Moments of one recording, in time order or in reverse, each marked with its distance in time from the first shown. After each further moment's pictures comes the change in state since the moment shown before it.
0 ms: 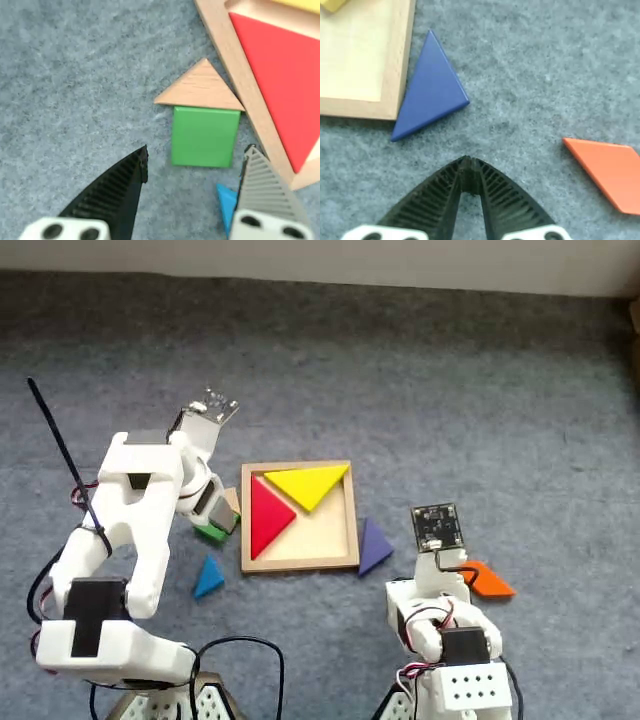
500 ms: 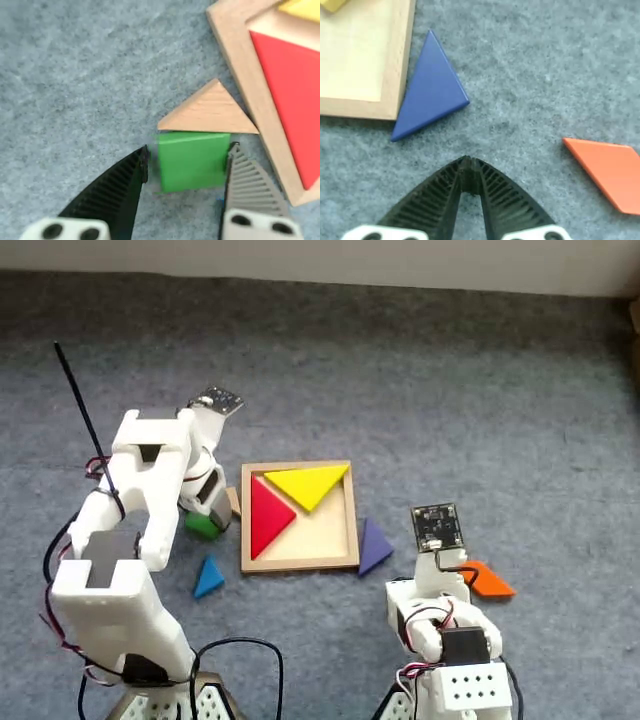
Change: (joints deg) left arm 0.0 16.7 -15.0 7.1 0.0; right arm 0.0 0.0 0.0 0.0 0.0
